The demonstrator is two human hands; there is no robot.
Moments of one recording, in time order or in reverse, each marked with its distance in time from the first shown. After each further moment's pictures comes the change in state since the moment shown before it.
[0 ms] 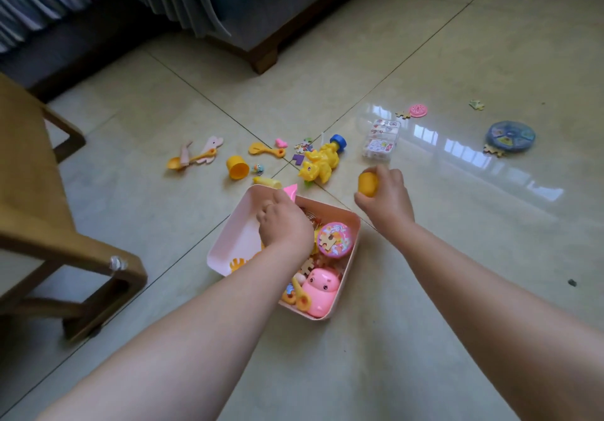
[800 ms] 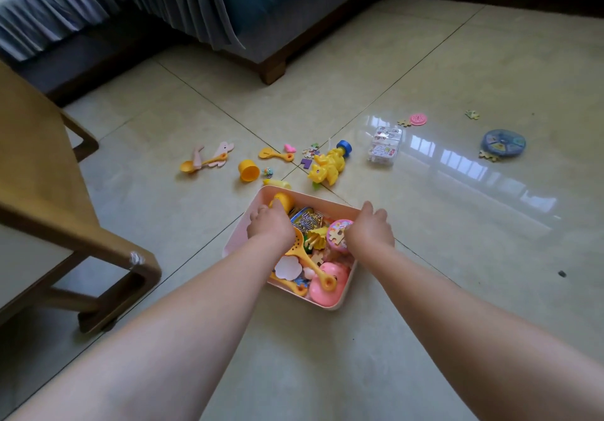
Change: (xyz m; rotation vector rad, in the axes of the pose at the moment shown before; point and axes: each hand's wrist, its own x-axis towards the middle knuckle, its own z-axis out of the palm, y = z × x) left_hand 0.010 -0.048 -0.025 0.171 -0.193 0.124; right_hand -0.063 -0.036 0.031 -0.344 -0.168 0.309
